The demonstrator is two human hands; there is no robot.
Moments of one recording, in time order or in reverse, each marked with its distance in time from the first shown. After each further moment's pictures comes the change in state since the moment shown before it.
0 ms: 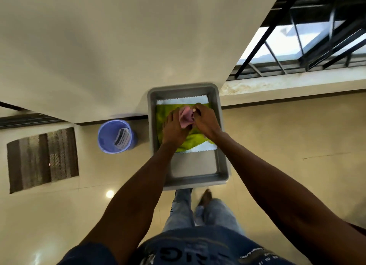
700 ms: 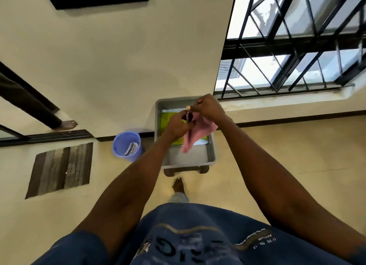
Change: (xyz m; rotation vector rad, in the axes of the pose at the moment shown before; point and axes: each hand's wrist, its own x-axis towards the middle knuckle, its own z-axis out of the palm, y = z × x) left_hand -0.219 0.102 -0.070 -0.353 -0.005 0.253; right_hand -0.205 -0.052 -0.107 -0.020 0.023 -0.149
